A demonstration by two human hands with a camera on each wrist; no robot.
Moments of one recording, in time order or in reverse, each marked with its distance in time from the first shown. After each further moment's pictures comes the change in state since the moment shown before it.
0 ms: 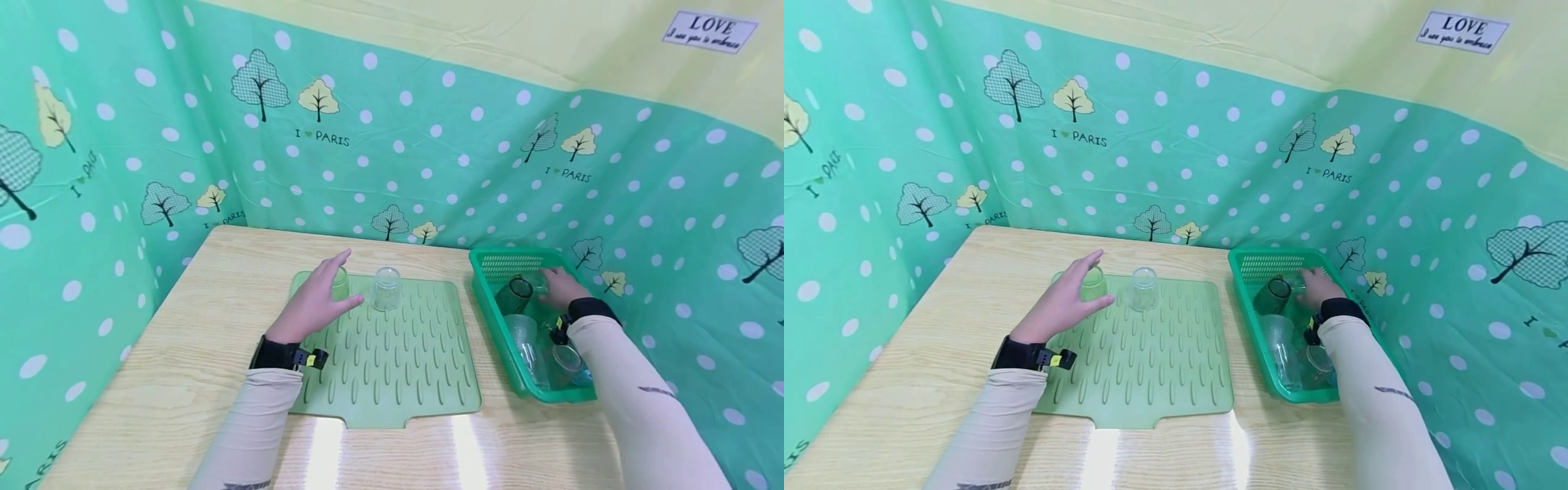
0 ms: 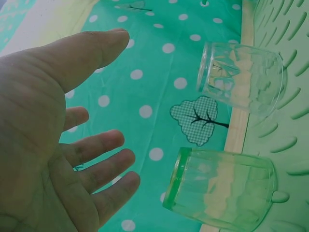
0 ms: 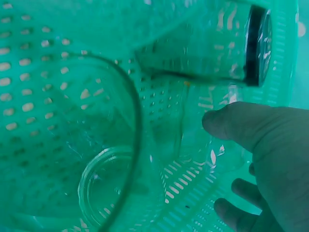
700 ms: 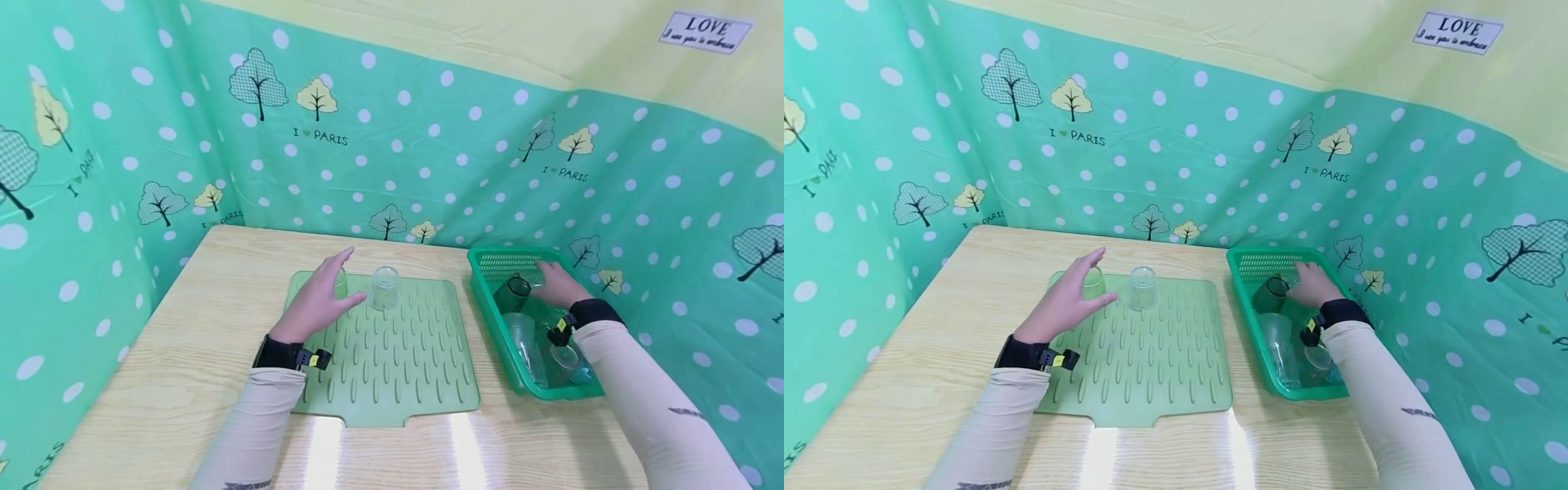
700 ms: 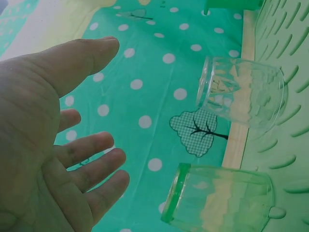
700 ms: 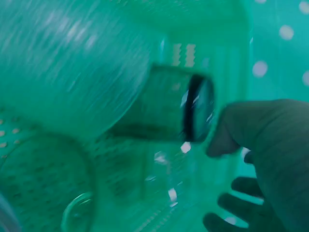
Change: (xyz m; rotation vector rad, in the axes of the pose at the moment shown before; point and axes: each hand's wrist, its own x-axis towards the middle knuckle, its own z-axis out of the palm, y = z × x) left_hand 0.002 0.004 0.006 -0.018 0.048 0.034; right_hand -0.020 -0.037 -0.025 0.130 -0.006 -0.028
